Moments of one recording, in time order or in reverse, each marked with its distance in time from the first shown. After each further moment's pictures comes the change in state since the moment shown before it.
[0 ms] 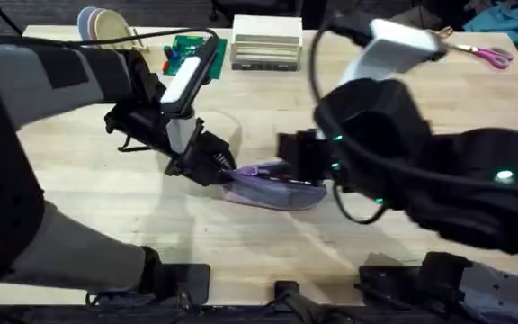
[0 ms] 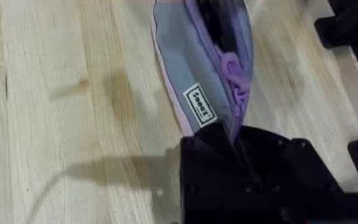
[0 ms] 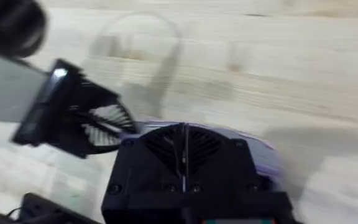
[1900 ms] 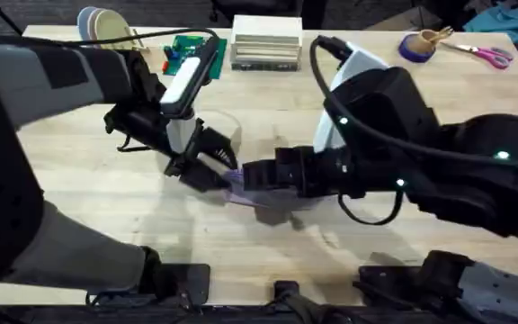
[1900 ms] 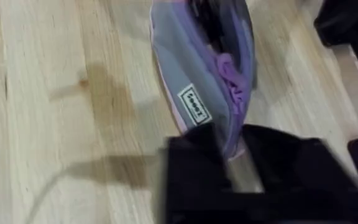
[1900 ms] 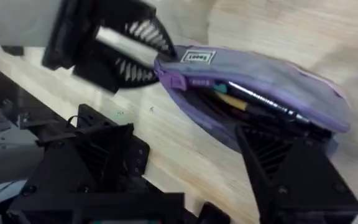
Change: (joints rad) left arm 0.000 0.000 0.000 -0.004 -0.002 0.002; right arm -0.100 0.008 0.000 -0.087 -0.500 0.009
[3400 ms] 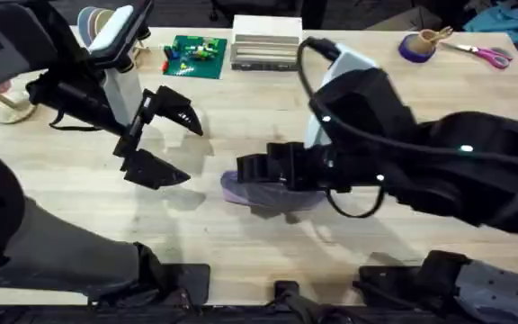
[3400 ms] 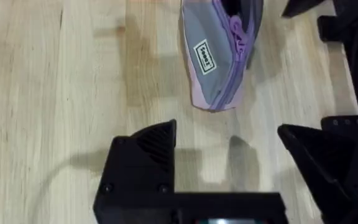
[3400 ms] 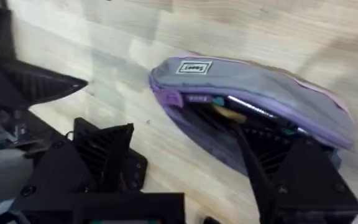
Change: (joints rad) left arm 0.267 0.000 0.225 -0.303 -0.094 0.079; right arm 0.000 0.069 0.000 0.061 0.029 0.023
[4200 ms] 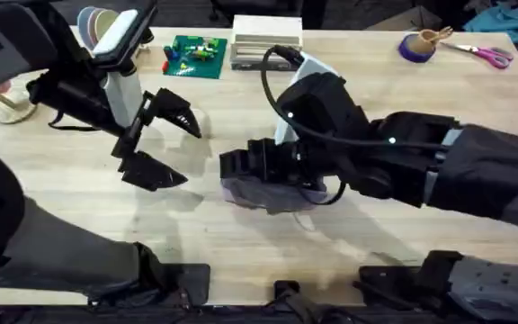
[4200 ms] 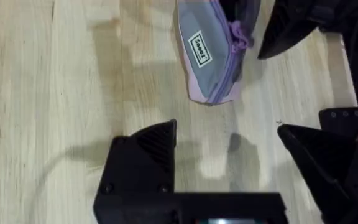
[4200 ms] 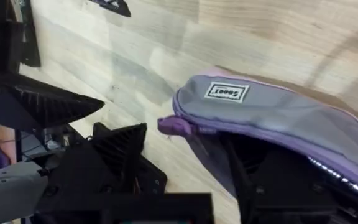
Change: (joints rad) left arm 0.000 0.000 0.000 0.003 -0.036 0.000; right arm 0.000 0.181 0.000 0.228 -0.107 0.007
